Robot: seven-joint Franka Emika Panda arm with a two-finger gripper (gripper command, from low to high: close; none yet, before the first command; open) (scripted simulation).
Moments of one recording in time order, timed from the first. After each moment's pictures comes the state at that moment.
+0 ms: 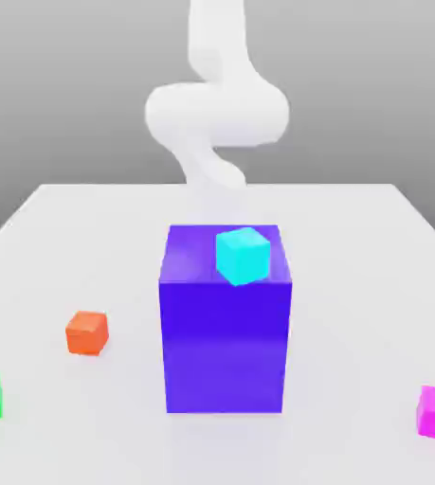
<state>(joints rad) 0.04 -0.71 0.01 -2.31 0.00 2.33 0.75</state>
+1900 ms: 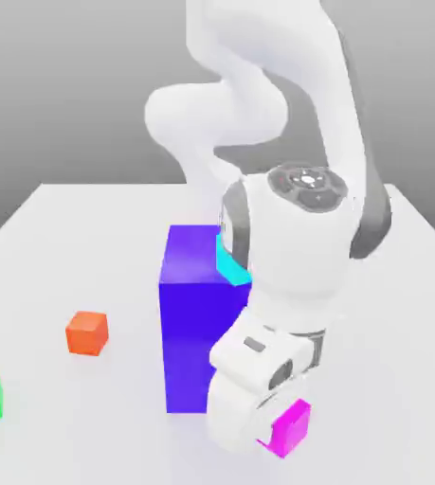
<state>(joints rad) 0.07 0.23 -0.07 -2.43 -0.01 2.64 0.12</state>
